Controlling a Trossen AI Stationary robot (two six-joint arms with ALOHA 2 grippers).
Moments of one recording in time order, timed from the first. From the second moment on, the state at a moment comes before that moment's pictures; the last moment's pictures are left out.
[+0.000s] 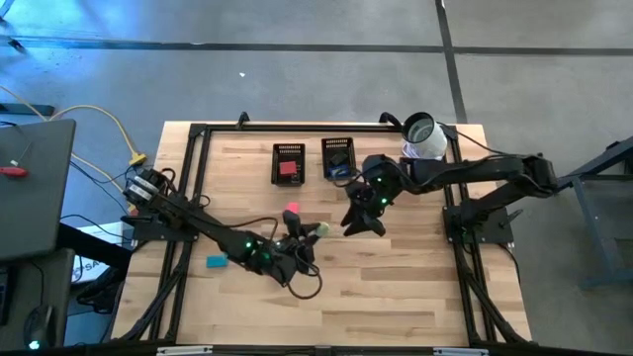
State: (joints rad) left arm -0.47 1.70 1.08 0.08 -1.02 0.34; right arm -0.07 1.40 1.04 -0.25 -0.62 0.41
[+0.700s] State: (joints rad) left arm -0.17 1.70 1.08 -0.37 -1.05 0.19; right arm 0.17 1.35 1.04 -0.49 0.05 0.37
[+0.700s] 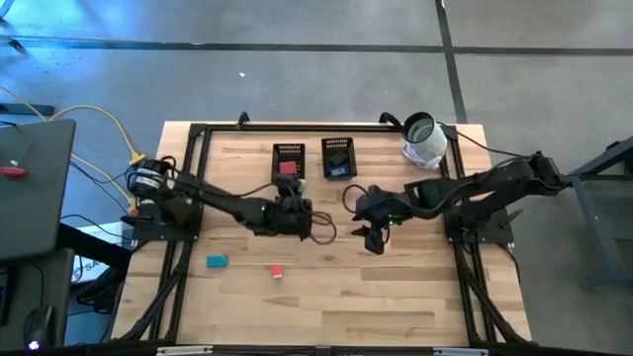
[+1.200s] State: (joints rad) left arm 0.08 1.69 1.08 -0.43 -0.84 0.22; right arm 0.24 1.35 1.04 -0.52 0.14 0.42
